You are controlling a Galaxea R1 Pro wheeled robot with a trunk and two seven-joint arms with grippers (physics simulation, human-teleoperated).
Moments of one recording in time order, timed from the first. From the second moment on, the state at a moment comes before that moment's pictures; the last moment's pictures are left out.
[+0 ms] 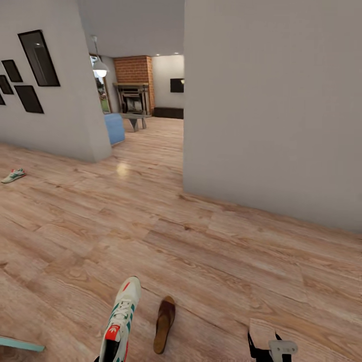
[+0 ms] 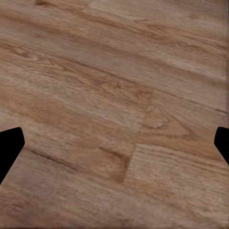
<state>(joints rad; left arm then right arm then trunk) -0.19 0.03 -0.04 -0.22 -0.10 -0.75 -0.01 -0.37 -0.08 -0.07 -0.03 0.06 -0.82 -0.02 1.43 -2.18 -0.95</state>
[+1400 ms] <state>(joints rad) -0.19 0.03 -0.04 -0.22 -0.10 -0.75 -0.01 -0.37 -0.08 -0.07 -0.03 0.06 -0.82 -0.02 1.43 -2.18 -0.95</state>
